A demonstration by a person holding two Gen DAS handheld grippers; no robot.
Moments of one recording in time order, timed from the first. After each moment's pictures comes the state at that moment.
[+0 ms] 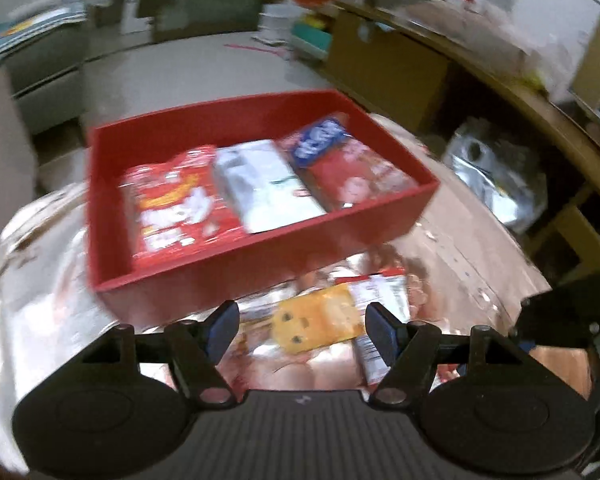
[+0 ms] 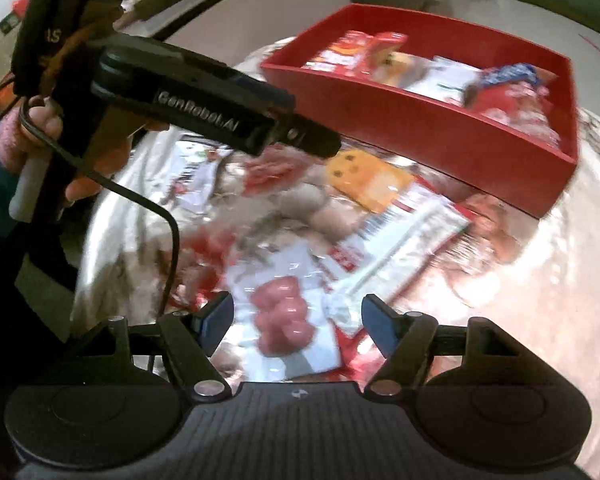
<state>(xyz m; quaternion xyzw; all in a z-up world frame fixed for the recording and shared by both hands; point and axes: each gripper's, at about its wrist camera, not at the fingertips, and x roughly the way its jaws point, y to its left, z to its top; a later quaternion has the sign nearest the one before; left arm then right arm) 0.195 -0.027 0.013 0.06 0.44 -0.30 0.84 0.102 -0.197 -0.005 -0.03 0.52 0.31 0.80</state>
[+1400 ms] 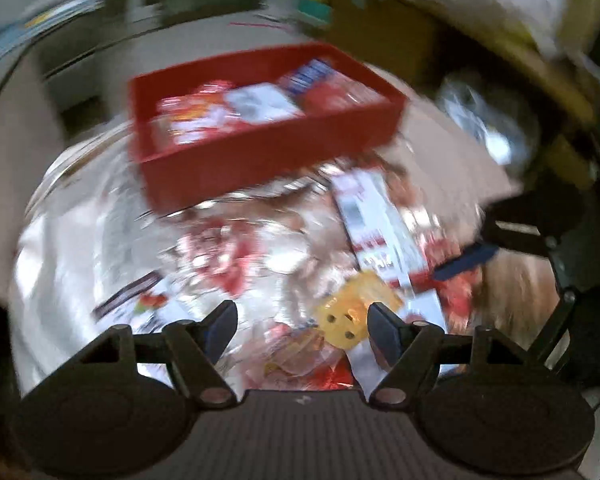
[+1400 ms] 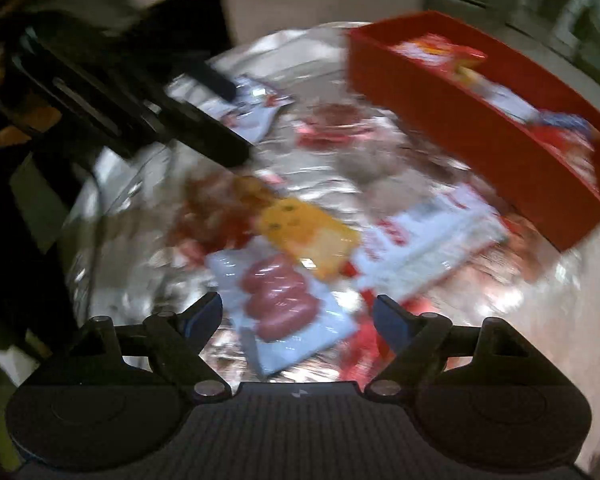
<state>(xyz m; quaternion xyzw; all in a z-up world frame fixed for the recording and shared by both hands) 0.094 0.010 0.013 0.12 0.47 -0.27 0.83 0.061 -0.142 -0.015 -0.19 0.49 0.37 0.77</state>
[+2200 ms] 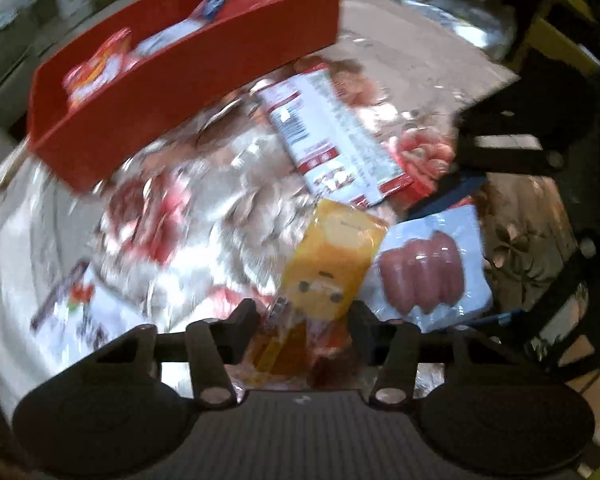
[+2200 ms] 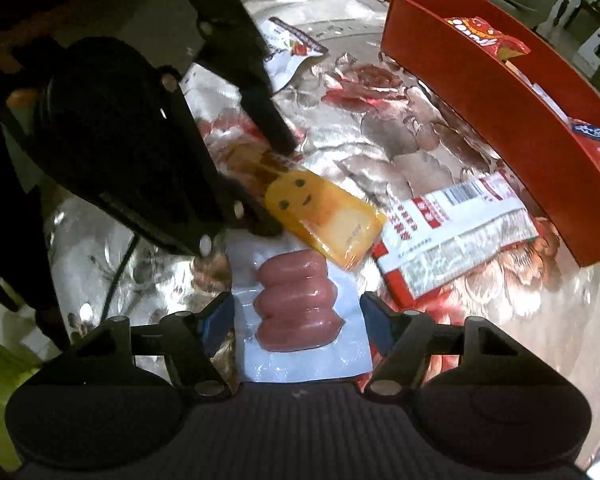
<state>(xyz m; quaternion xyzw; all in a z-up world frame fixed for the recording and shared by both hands) 0.083 -0.031 -0.028 0.22 0.53 -0.28 0.77 0.047 -0.129 -0.032 -0.25 0.50 0.35 0.75</state>
